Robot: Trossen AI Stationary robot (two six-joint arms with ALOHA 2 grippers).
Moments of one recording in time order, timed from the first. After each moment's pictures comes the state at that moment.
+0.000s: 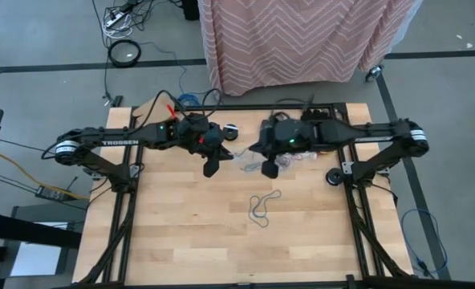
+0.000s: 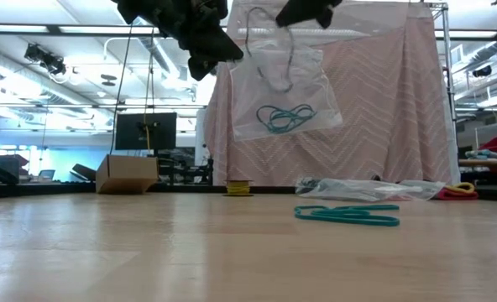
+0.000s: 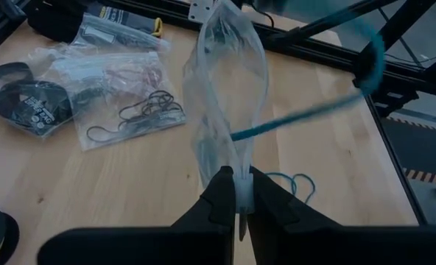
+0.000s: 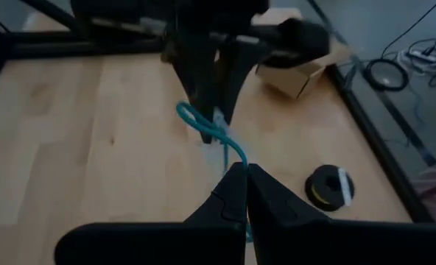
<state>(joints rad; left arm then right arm) 0.21 1.37 1.07 -0.26 0.27 -0.13 0.00 1.40 1.34 -0.52 0.18 0.04</state>
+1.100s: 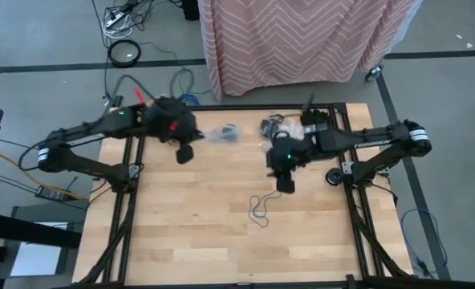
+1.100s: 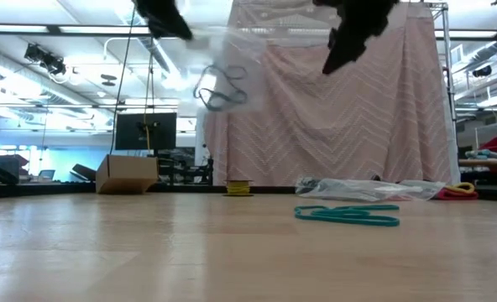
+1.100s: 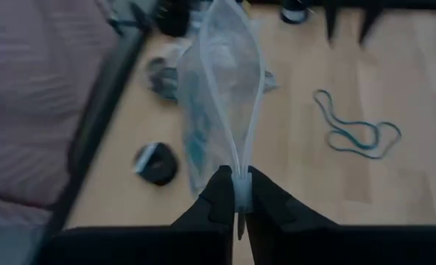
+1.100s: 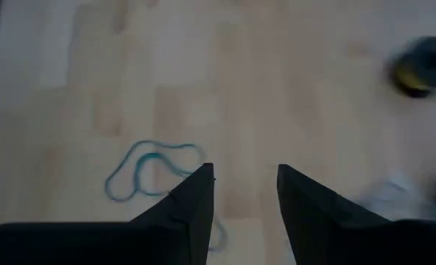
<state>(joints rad) 0.25 1.16 1.28 -0.80 0.00 0.10 0.05 1.38 1.19 -0.73 0.02 0.09</state>
